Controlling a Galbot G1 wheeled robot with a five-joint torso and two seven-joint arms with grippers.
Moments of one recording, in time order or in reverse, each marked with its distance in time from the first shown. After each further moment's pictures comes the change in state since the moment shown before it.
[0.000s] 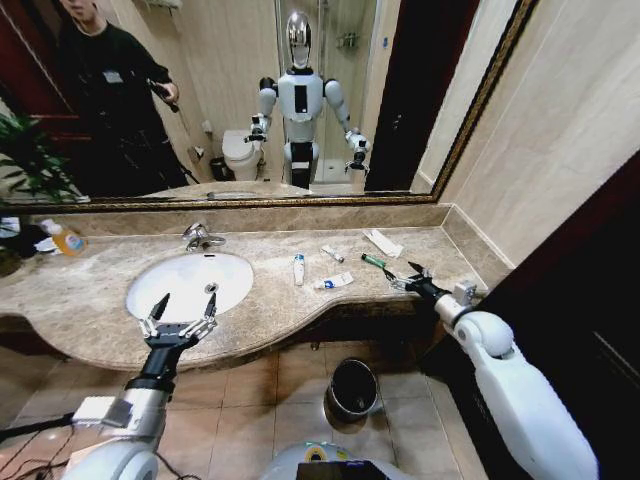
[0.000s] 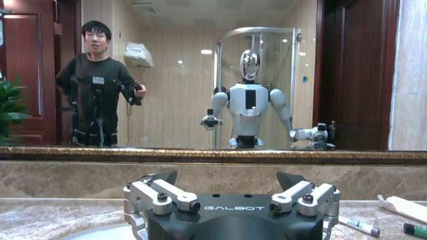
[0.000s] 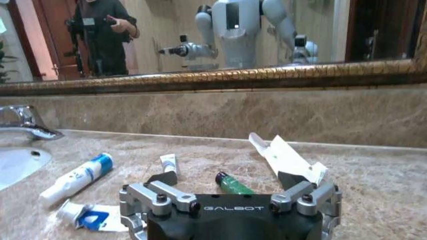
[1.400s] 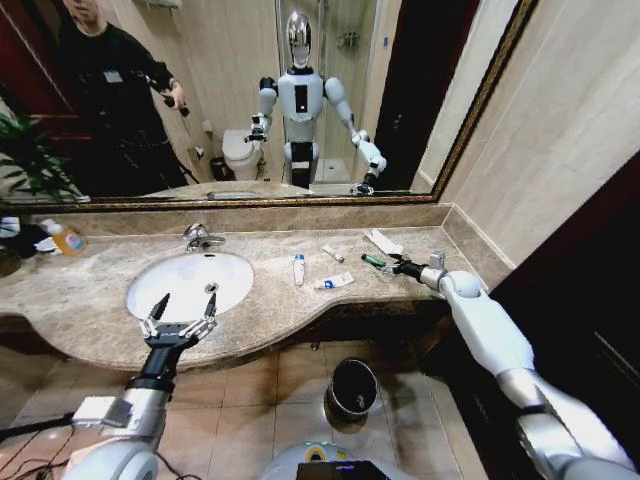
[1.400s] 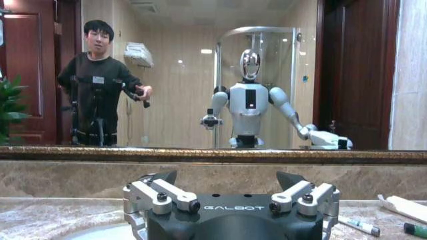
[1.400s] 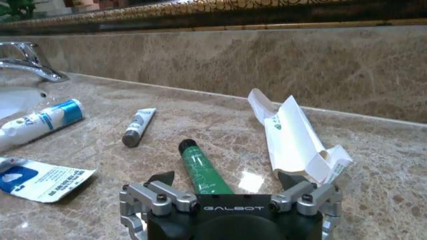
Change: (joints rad) left arm 0.000 0.000 0.000 0.000 0.000 0.000 0.000; right arm 0.518 -0.051 -0.328 -0.700 -0.128 0.147 -0.358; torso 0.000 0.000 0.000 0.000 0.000
